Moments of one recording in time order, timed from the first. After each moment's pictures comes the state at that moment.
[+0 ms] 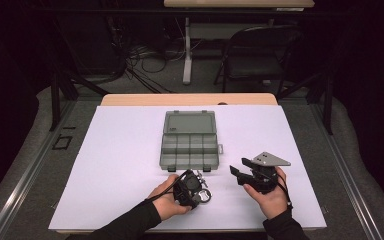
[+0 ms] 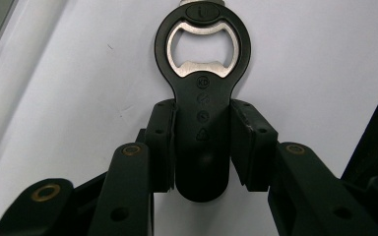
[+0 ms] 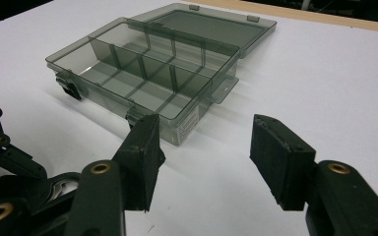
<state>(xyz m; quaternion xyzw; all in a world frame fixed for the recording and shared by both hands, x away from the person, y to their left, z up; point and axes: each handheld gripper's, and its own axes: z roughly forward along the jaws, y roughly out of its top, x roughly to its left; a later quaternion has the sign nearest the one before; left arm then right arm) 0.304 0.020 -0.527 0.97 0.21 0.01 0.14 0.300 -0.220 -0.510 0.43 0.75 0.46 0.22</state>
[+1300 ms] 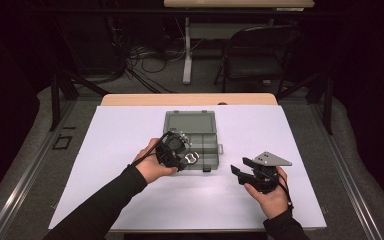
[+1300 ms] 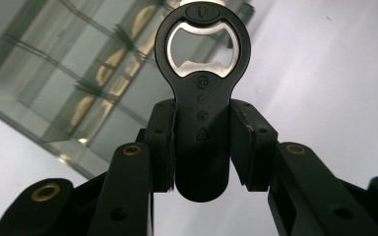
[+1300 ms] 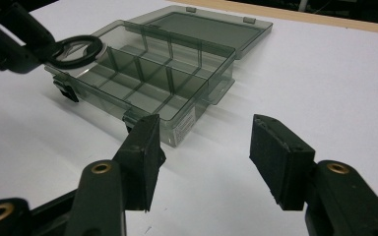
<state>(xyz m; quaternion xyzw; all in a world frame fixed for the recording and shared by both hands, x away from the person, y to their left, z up) 0.377 0.064 -0.455 0.94 0.27 0.04 0.18 0.300 -0.223 -0.509 0.44 0.74 0.46 0.22</state>
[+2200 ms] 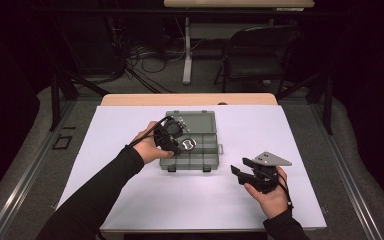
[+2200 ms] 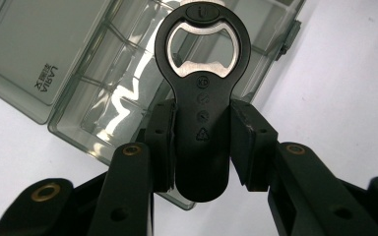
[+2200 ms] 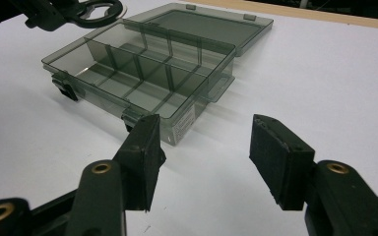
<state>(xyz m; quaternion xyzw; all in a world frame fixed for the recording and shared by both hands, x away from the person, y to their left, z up) 0.417 0.068 -0.443 0.96 0.22 0.06 0.16 0.302 -0.224 -0.511 0.44 0.74 0.46 0.22</state>
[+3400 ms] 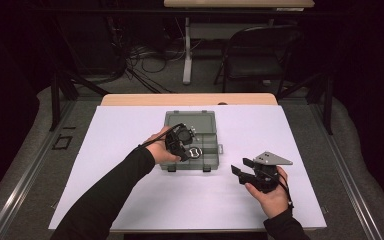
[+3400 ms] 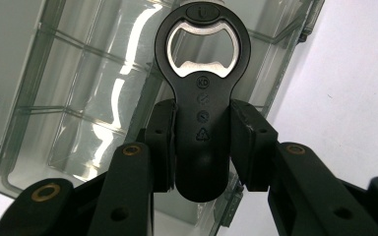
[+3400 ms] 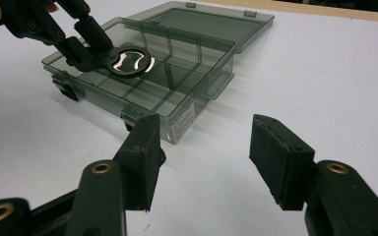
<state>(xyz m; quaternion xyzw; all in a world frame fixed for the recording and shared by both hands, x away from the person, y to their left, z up) 0.432 0.042 -0.484 0.98 0.16 0.04 0.12 0.303 -0.226 -0.513 0.45 0.74 0.46 0.21</state>
